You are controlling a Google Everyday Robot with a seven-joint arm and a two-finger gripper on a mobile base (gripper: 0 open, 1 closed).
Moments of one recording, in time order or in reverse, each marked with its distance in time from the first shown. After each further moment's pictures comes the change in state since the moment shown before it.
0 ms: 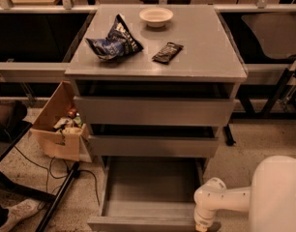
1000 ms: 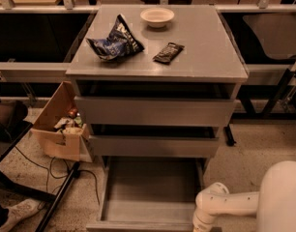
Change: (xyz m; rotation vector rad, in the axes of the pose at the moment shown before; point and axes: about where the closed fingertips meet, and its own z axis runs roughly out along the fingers) arm -0.018 0.023 0.002 -0.042 -0.084 0.085
